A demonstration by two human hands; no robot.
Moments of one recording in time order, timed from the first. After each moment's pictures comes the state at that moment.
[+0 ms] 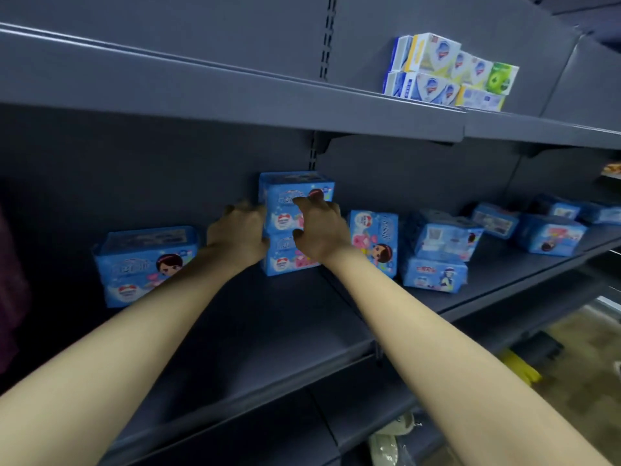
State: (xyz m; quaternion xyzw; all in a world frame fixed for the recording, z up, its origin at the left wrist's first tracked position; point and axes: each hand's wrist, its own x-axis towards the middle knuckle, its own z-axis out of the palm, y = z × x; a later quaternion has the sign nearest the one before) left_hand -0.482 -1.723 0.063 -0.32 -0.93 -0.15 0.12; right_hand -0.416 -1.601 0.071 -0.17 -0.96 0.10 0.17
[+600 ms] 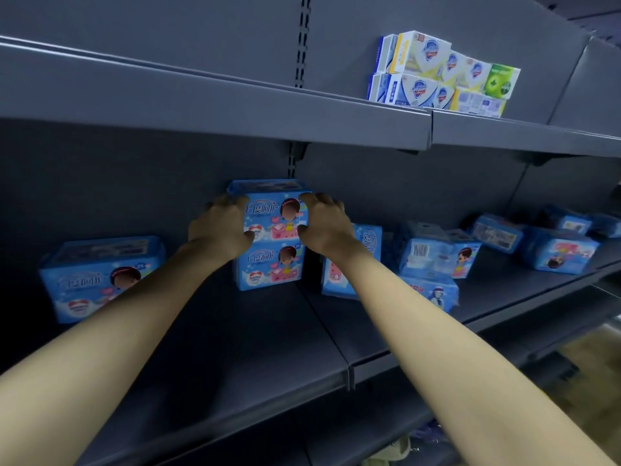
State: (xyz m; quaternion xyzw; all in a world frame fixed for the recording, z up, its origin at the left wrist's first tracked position) left_hand -0.500 -1.672 0.071 -0.28 -0.93 -0.18 0.11; right_hand -0.427 -1.521 0.081 -0.17 -0.96 0.11 0.18
